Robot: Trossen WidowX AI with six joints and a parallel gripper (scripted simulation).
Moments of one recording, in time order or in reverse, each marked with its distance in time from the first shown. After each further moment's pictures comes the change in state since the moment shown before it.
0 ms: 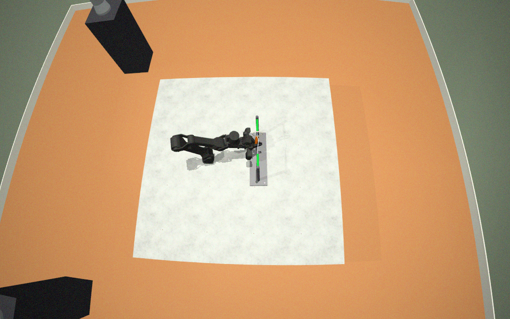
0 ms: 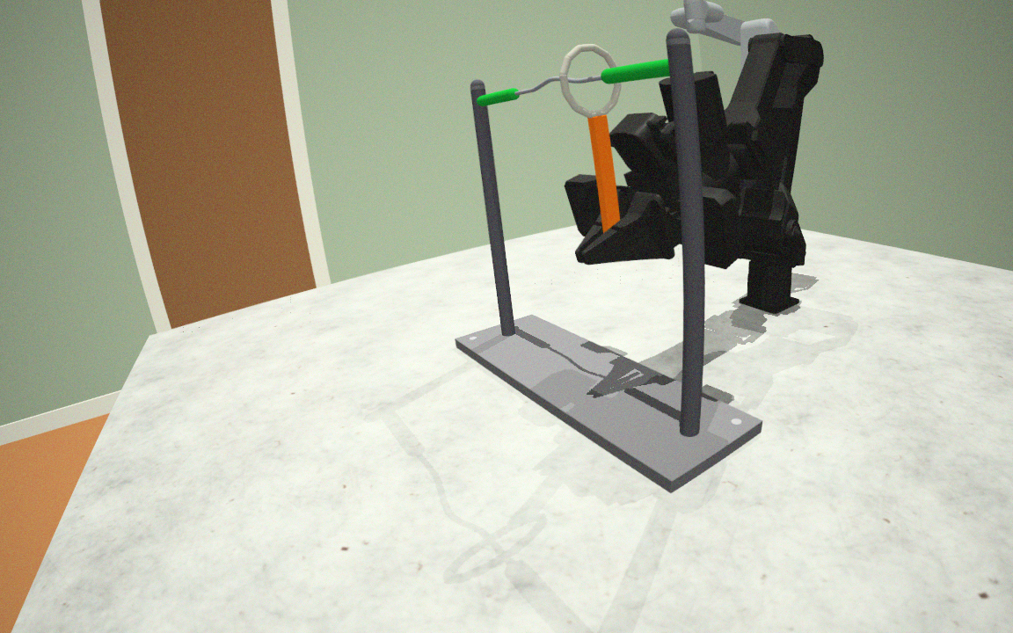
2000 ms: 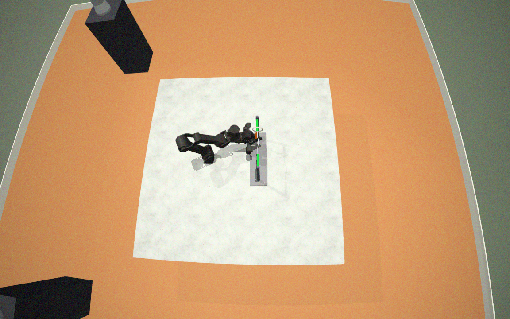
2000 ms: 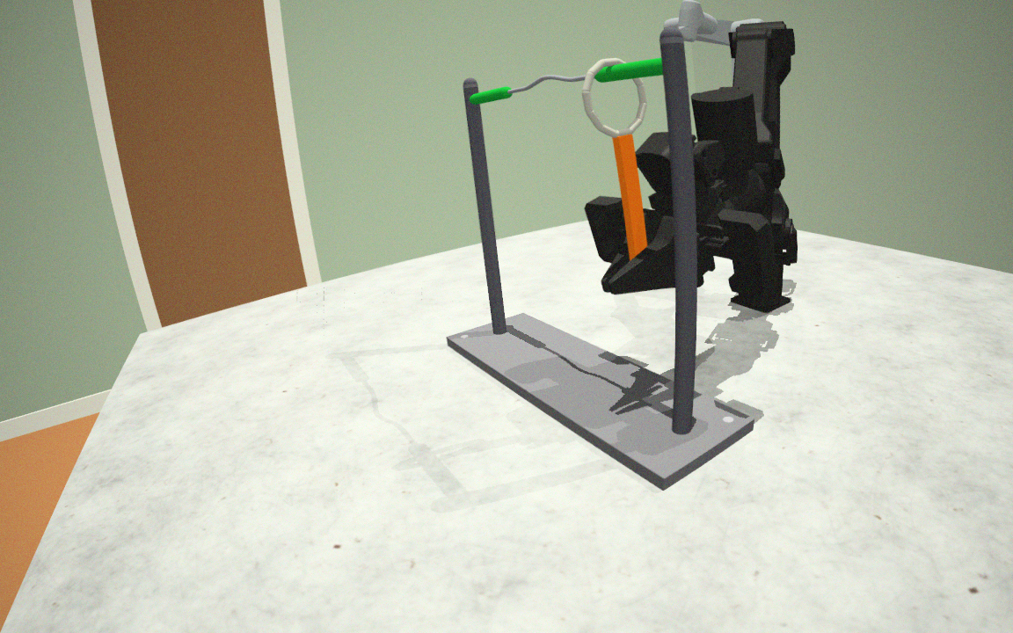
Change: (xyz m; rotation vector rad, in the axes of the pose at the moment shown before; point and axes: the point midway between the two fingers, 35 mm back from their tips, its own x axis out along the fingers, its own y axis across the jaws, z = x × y) arm 0.007 0.042 -0.016 0.040 -0.004 -0.002
